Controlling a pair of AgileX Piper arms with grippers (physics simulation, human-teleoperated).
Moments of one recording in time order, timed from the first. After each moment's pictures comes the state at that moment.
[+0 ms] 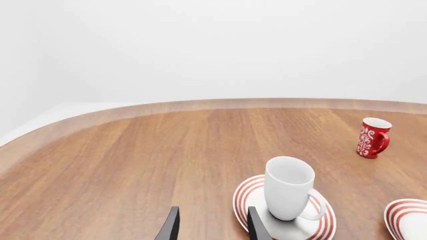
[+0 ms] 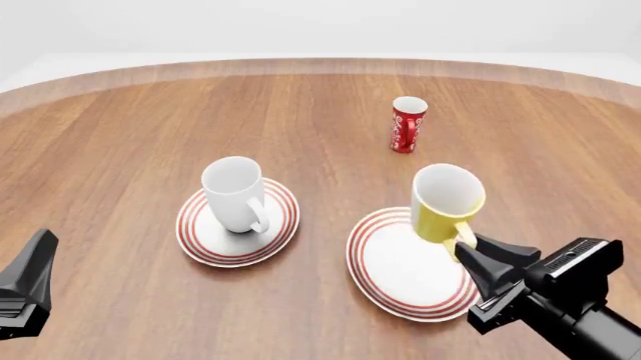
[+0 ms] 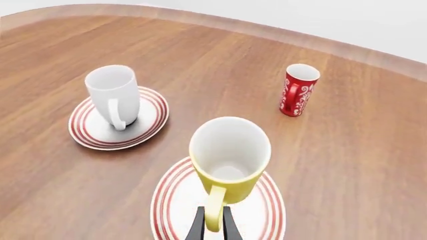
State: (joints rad) left arm 0.00 0.01 0.00 0.00 0.00; right arm 0.48 0.96 0.00 -0.64 -0.03
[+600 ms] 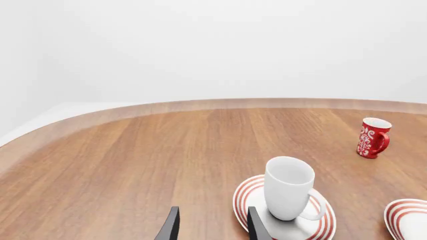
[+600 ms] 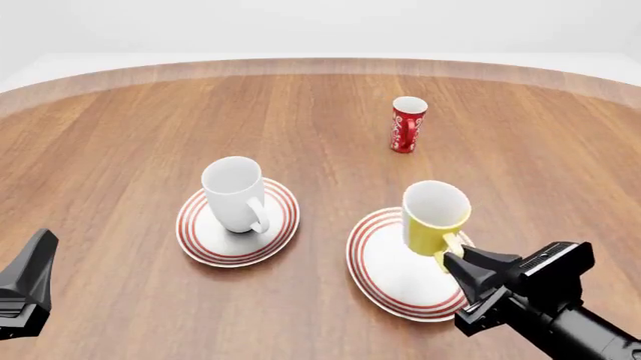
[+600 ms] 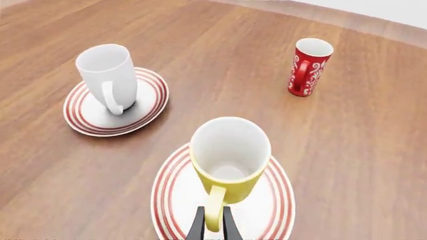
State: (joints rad) left arm 0.00 0.01 0.00 0.00 0.00; right arm 0.49 1.14 0.00 -0.75 0.00
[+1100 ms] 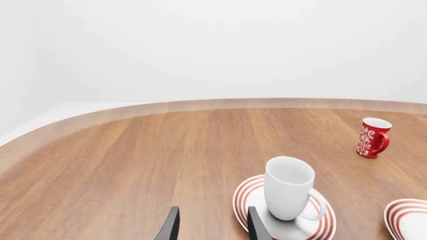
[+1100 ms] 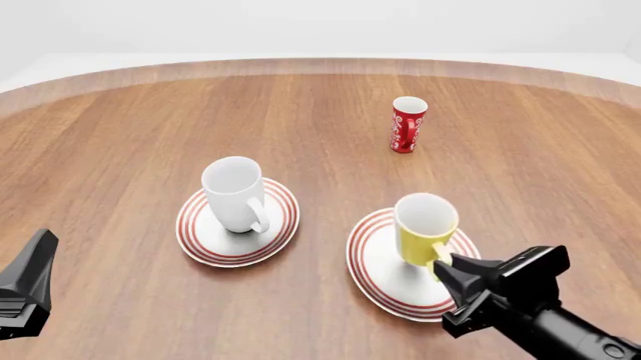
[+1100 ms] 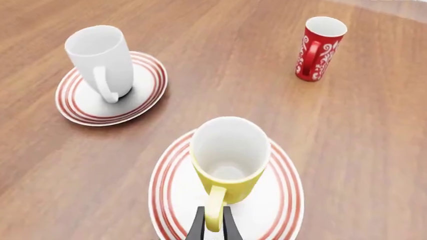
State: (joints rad) left arm 0.00 0.01 0.00 0.00 0.00; right arm 0.50 1.35 0.00 -0.90 0.01
